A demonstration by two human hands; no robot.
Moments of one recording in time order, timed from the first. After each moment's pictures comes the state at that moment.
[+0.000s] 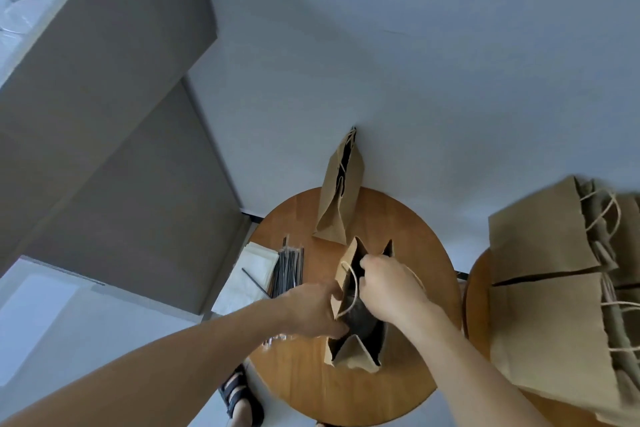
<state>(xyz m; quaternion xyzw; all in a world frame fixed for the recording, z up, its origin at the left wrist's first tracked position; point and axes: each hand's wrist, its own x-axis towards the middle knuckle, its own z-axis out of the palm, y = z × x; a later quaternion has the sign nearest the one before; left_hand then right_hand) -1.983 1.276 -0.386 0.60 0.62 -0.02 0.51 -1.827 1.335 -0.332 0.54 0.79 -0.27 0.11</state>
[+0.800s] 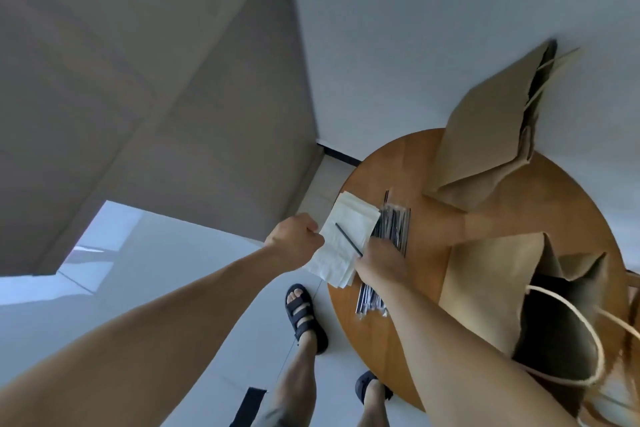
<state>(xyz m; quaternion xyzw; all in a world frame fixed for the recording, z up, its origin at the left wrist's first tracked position) -2.195 1.253 -0.517 0.35 0.83 0.05 0.43 -2.025 1.311 -0.555 0.56 0.73 -0.34 0.20</state>
